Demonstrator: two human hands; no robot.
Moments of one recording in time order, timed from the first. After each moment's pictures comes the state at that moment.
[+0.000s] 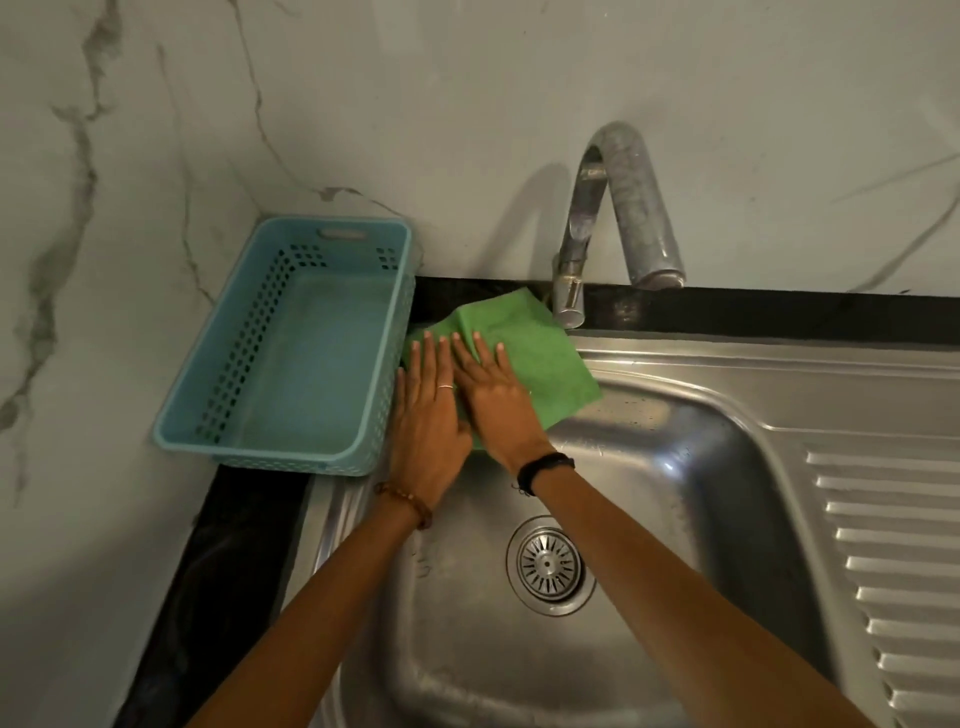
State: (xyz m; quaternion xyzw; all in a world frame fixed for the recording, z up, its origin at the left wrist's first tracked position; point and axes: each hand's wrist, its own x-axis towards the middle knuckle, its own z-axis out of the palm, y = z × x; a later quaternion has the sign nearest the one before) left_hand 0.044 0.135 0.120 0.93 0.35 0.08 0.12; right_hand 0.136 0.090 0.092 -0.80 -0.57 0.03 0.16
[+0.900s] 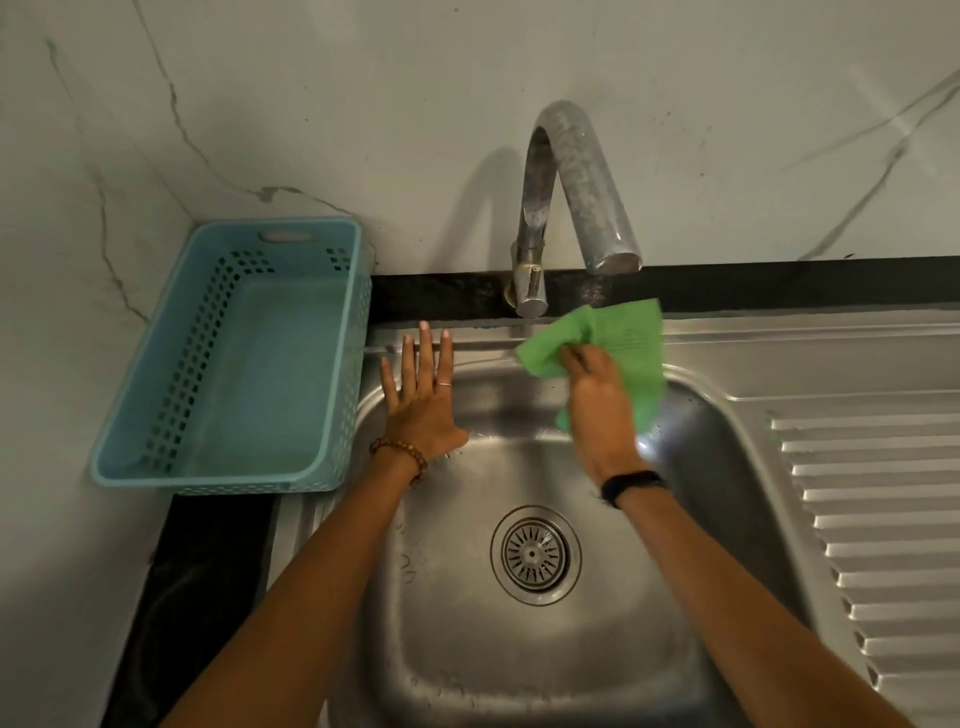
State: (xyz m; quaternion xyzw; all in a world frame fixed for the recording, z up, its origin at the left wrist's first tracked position) left_hand 0.077 0.155 0.089 0.95 0.28 -0.08 0.11; right_hand 0.183 -0.002 0.106 -0.93 -0.34 0.01 0.15
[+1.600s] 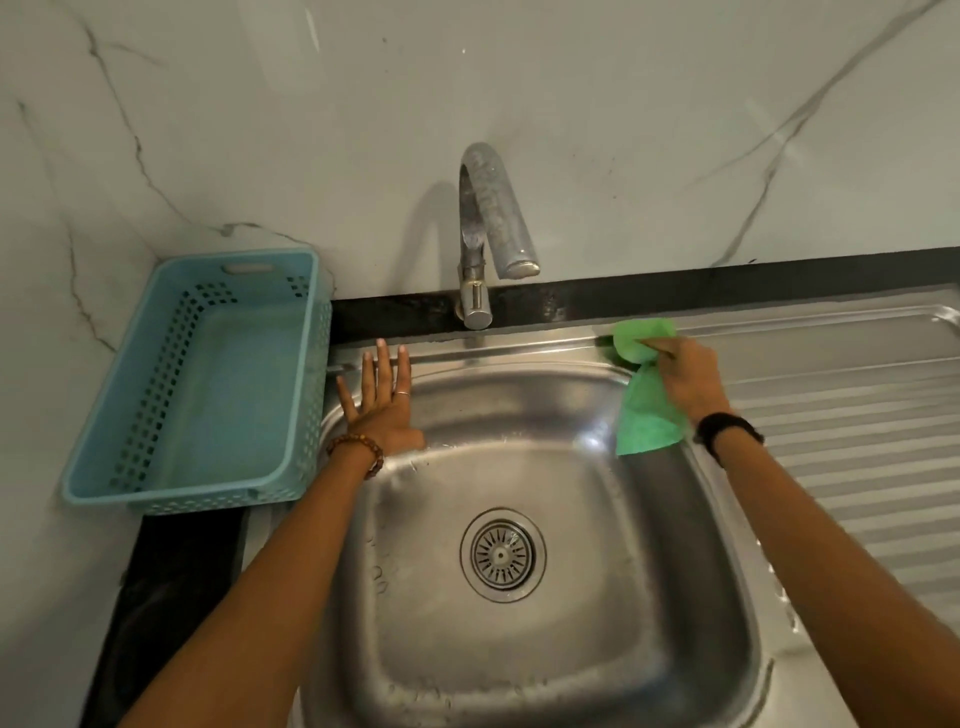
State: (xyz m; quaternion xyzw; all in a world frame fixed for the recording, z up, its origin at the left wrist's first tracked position) left_hand 0.077 0.162 0.105 0.94 0.26 -0.16 0.17; right_hand 0.275 -0.109 0.152 -0.94 -0.16 0.07 0.28
